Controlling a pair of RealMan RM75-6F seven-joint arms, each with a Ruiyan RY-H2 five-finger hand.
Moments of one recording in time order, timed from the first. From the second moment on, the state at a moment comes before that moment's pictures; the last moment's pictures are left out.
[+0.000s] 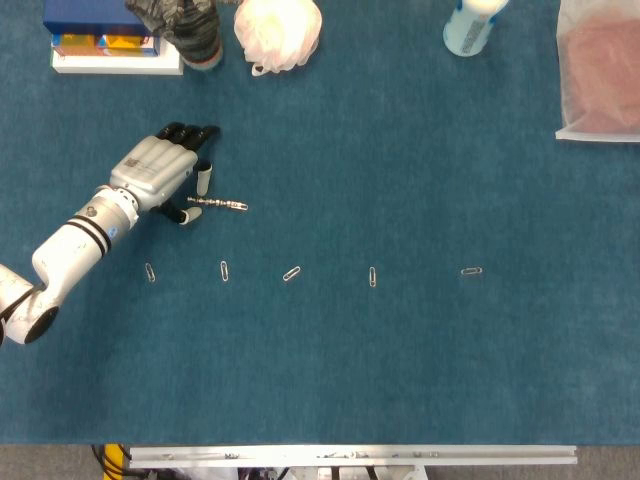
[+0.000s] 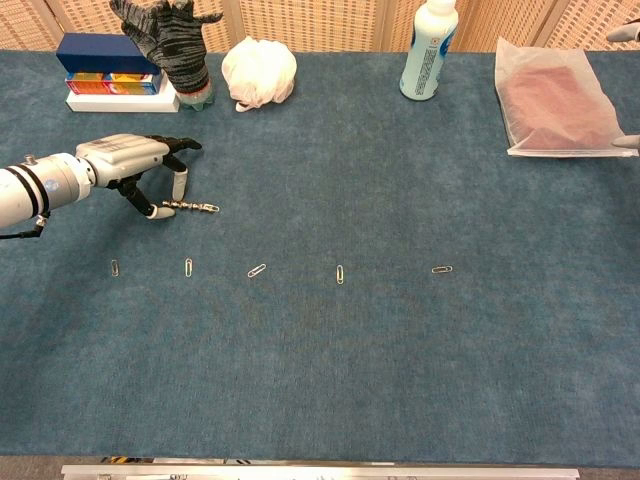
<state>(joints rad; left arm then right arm) -0.80 -1.54 0.05 -0.99 1.49 0.69 -0.33 0.45 -1.18 0.15 -1.42 -1.24 1.03 0.00</state>
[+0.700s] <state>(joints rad) -0.81 -1.55 0.05 -0.99 1.50 0.68 -0.34 0.45 -1.19 0.15 -1.41 -1.24 1.02 0.00</state>
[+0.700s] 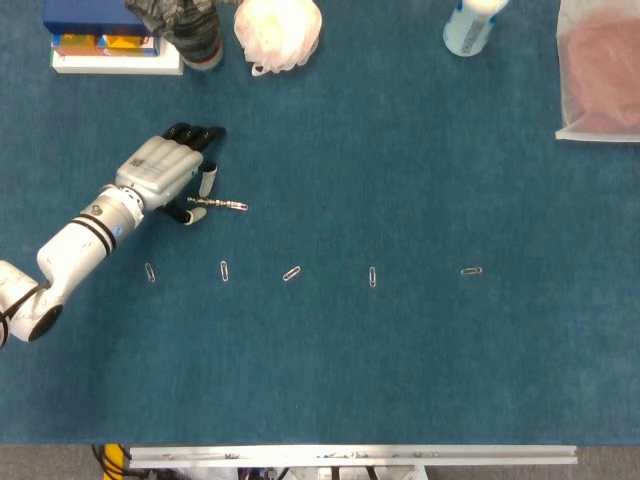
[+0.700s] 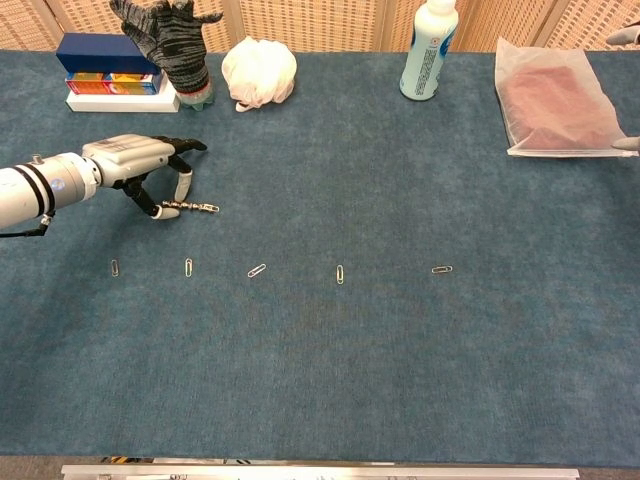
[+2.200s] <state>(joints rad) -0.80 -1.52 0.05 -1.02 1.49 0.69 -0.32 0.44 -1.19 0.15 -1.41 -1.24 1.02 0.01</state>
